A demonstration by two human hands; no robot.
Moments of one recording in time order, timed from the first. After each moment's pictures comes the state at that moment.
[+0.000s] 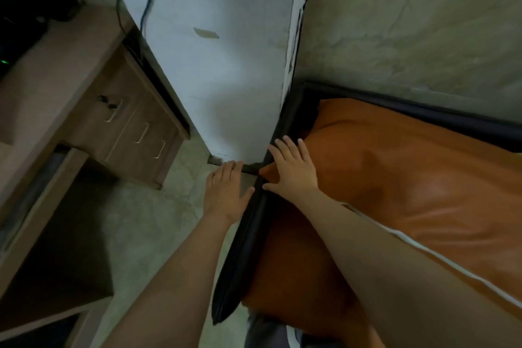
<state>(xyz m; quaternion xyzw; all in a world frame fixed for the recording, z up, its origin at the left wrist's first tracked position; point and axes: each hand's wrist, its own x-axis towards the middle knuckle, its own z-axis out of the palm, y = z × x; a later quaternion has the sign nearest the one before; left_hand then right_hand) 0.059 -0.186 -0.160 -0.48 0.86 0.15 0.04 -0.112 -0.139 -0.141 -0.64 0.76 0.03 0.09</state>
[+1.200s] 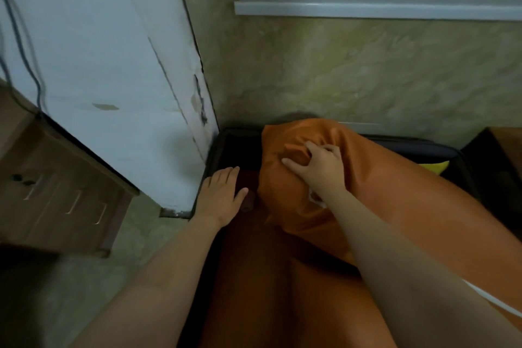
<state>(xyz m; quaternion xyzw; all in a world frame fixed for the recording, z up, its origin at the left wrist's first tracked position) -0.141 -0.171 -0.101 -0.35 0.92 0.13 0.05 -0.342 -0.051 -0.054 -0.42 0.88 -0.21 0.06</state>
